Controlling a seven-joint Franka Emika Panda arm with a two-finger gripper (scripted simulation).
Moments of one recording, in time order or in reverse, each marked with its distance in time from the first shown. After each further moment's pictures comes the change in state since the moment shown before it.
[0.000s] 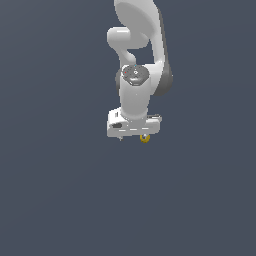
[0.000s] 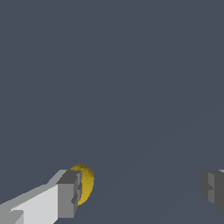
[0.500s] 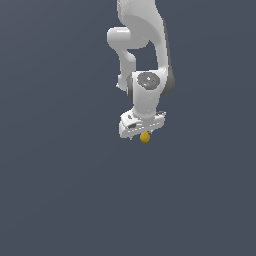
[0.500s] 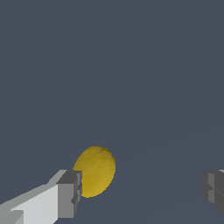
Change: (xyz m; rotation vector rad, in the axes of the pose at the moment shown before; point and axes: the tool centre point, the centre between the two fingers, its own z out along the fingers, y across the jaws) arm -0.039 -0.044 0.044 -0.009 0.003 -0.235
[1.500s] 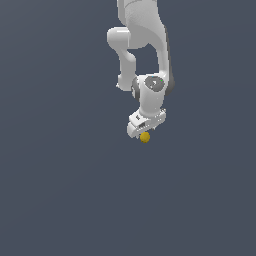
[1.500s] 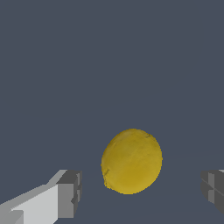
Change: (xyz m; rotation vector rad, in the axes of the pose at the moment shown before) arm -0.030 -0.043 0.037 0.000 0.006 -0.198
